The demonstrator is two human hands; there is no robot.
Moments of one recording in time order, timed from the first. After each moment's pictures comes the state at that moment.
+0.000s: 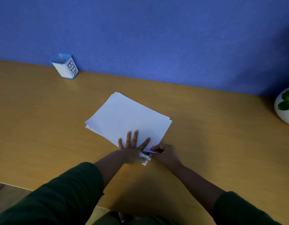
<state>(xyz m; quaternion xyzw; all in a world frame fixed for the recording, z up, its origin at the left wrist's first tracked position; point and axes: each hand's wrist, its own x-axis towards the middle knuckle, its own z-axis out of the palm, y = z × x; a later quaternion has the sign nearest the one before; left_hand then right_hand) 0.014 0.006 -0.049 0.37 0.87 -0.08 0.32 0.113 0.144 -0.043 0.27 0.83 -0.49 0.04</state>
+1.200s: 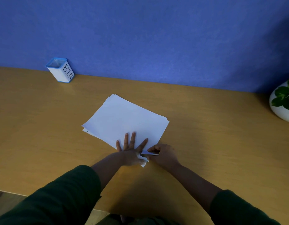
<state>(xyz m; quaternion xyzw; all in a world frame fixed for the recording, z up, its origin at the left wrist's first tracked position) 0.012 0.005 -0.058 0.37 0.87 -0.08 0.31 0.111 0.144 -0.040 0.24 0.87 -0.42 0.06</state>
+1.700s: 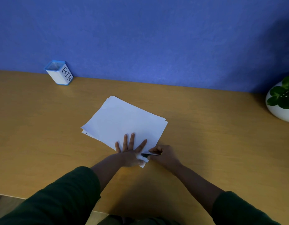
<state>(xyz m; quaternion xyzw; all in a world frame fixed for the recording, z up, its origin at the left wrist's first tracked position) 0.010 0.004 -0.068 0.35 0.88 -0.05 0.30 0.116 0.150 -0.045 0.27 0.82 -0.50 0.07</state>
